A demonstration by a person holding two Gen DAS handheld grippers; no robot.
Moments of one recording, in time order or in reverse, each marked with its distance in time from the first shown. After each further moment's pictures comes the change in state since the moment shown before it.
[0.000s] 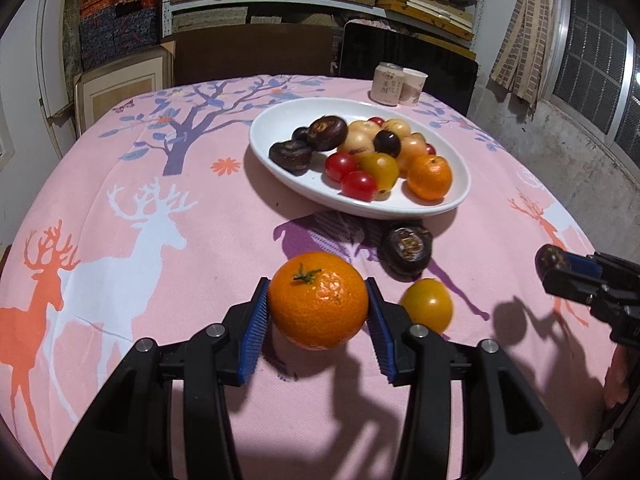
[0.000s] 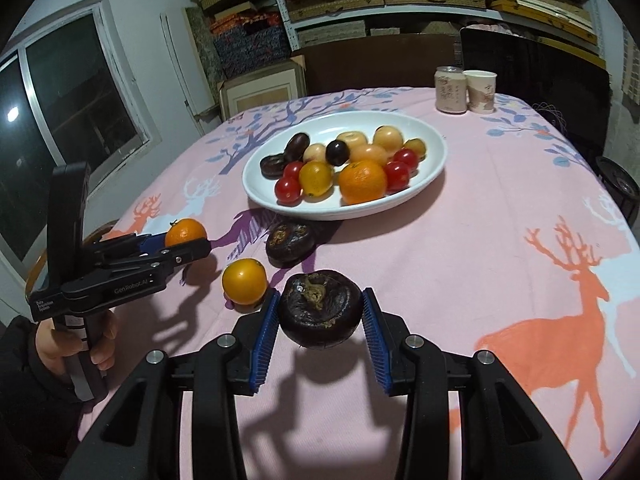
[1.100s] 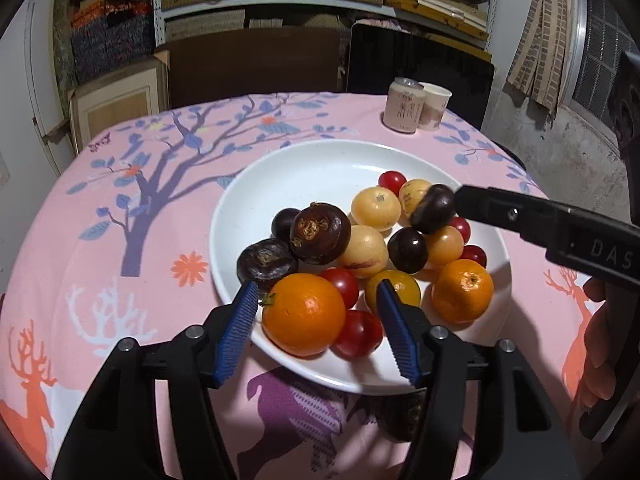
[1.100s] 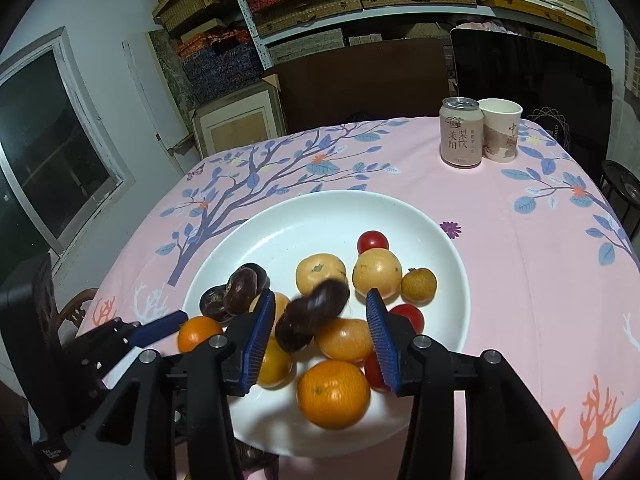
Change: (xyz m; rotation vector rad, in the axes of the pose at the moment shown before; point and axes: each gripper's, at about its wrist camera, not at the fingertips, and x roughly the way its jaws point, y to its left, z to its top) left arm 0.074 -0.014 0.101 0.006 0.000 0.052; right arm 0.098 -0.027 0.137 0.084 -0.024 -0.013
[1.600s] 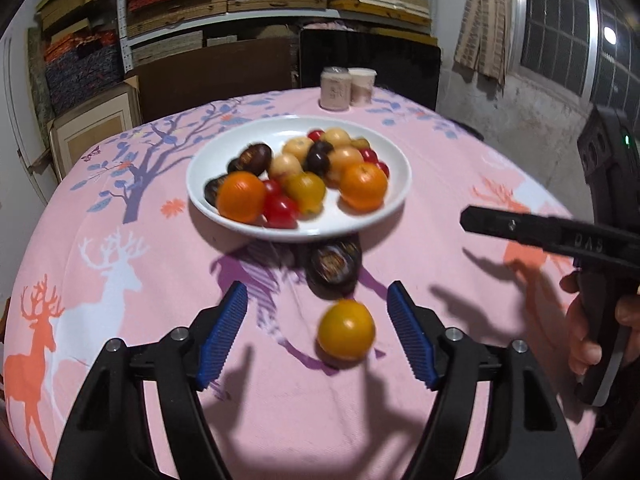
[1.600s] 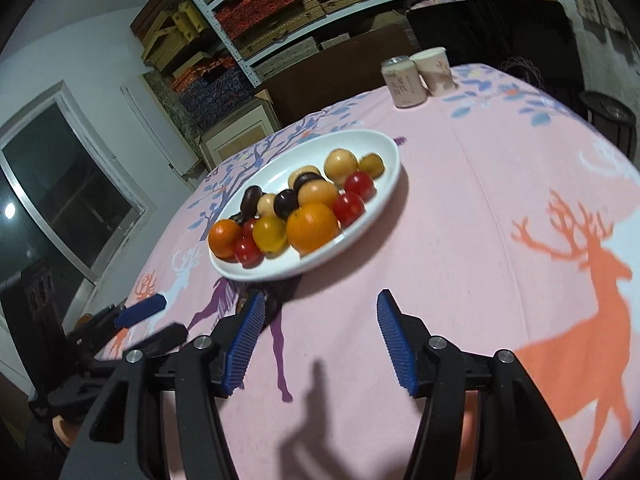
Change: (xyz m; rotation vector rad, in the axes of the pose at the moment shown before) left arm -0.076 -0.046 -0.095 0.165 -0.013 -0.058; right arm -0.070 -0.043 -0.123 0.217 -0.041 0.115
